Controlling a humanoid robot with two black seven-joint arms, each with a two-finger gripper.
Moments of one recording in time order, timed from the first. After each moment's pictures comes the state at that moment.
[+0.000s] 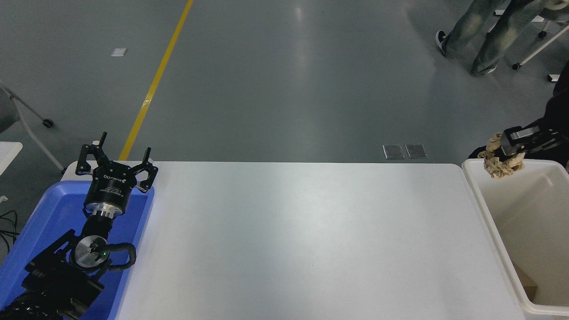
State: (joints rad) left arm -0.53 0.24 -0.99 -0.46 -0.11 -0.69 -0.40; right arm 2.20 -0.82 -1.15 1.29 -0.94 0.78 0.22
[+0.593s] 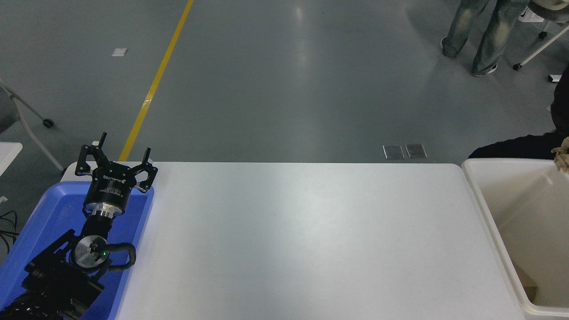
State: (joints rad) left arm -0.53 0.24 -0.99 -0.46 -0.11 -0.69 -0.40; right arm 1.45 -0.84 -0.96 0.55 -0.97 0.54 0.45
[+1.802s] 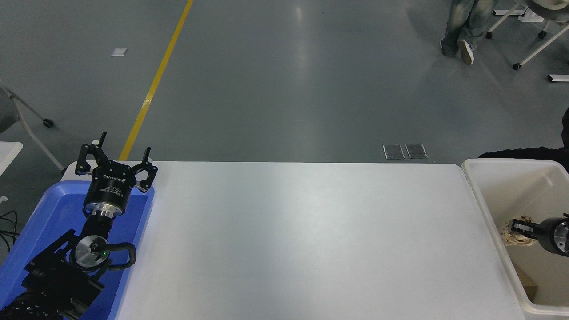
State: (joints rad) left arm -0.53 0.24 -0.99 -0.46 -0.12 -0.69 -0.40; right arm 0.78 -0.57 -0.41 0.26 -0.88 0.23 0.19
